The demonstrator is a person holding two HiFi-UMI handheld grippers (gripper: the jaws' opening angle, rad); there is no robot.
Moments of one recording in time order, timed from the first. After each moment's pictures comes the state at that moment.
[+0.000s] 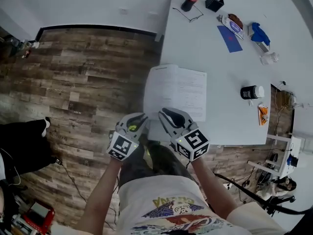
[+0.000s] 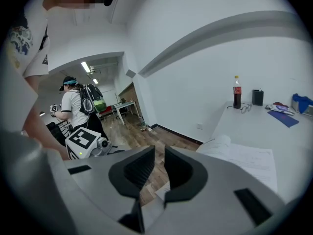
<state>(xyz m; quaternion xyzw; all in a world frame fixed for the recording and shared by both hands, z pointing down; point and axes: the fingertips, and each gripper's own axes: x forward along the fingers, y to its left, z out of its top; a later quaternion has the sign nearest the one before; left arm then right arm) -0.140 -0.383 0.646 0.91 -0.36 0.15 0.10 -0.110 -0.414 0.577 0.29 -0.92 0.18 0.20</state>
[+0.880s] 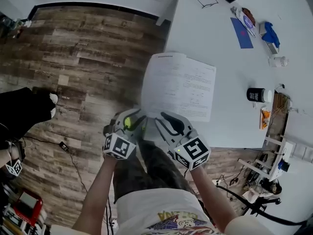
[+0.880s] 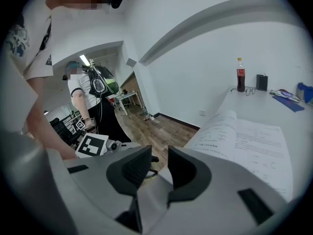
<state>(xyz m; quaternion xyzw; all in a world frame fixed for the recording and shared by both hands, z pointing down) -0.129 -0.377 0.747 0.91 -0.37 0.19 0.05 -0.106 -0.393 0.659 0.26 -0.91 0.21 0.26</state>
